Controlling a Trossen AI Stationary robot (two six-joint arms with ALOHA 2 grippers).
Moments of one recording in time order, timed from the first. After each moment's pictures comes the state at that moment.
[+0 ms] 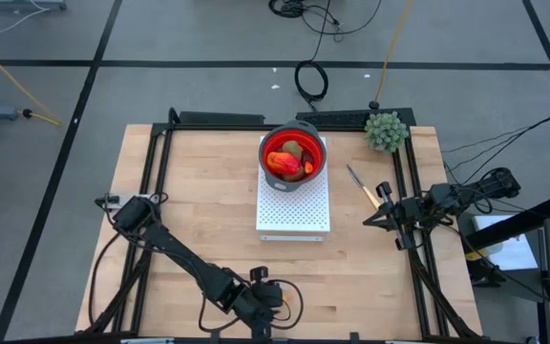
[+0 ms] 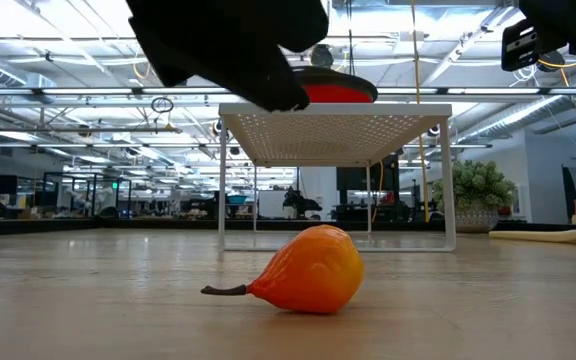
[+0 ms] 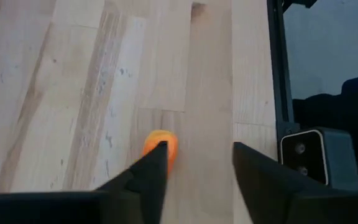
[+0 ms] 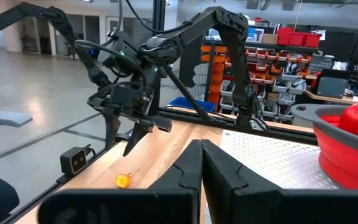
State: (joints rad) left arm -0.62 2.07 1.54 -0.39 -0.27 -0.63; right arm 0.34 0.15 0.20 0.01 0.05 -0.07
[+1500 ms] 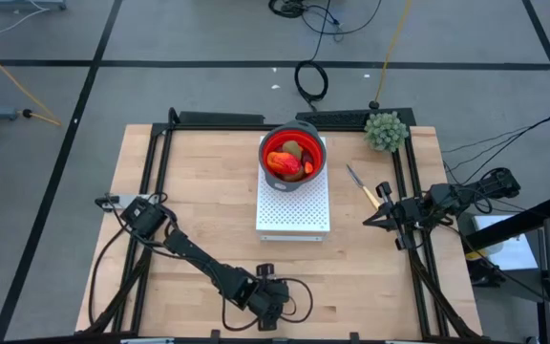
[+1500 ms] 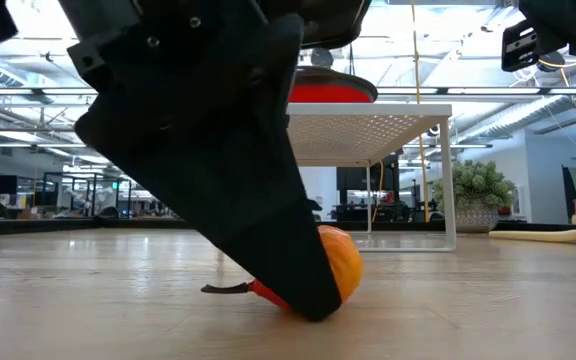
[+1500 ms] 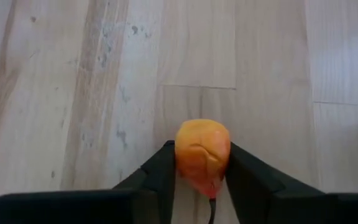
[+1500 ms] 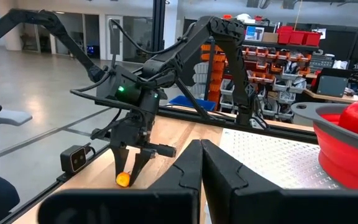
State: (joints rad) left arm -0.57 2.21 1.54 -0.37 -0.24 -0.56; right arm 0.34 0.15 0.20 0.01 0.05 -0.07
